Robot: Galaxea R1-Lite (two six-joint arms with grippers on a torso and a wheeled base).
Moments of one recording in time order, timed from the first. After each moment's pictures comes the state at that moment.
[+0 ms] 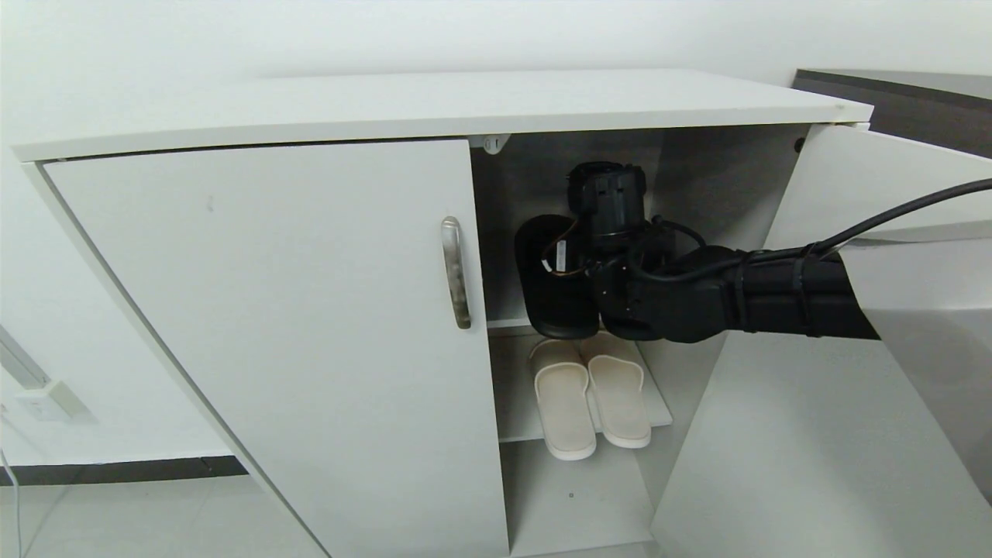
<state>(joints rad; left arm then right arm) 0.00 0.00 0.00 0.00 0.09 -0.11 0.70 2.21 -1.83 -0.19 -0.66 0.16</state>
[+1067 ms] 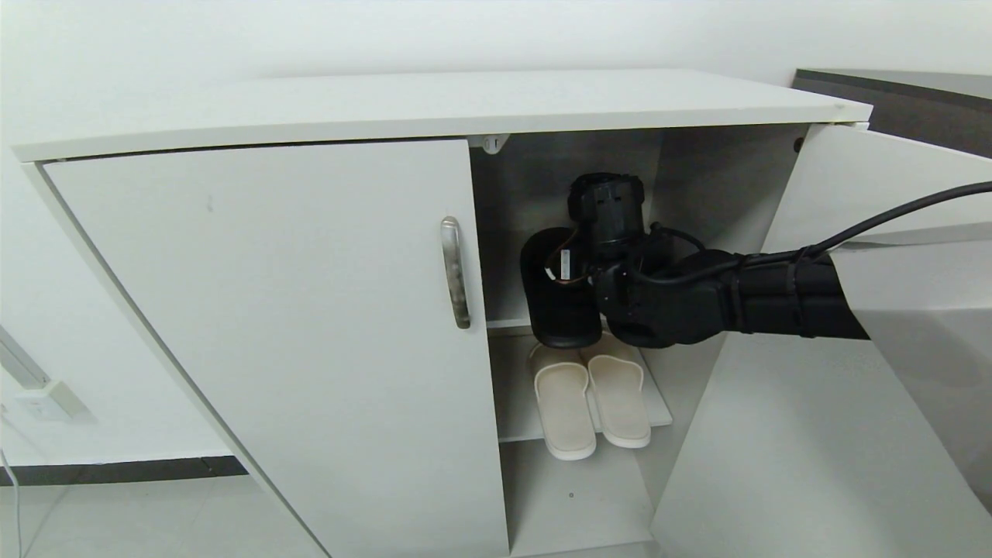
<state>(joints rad) 0.00 0.00 0.00 0.00 0.10 -0.11 0.70 2.22 -1.83 -0.15 -0.67 0.16</state>
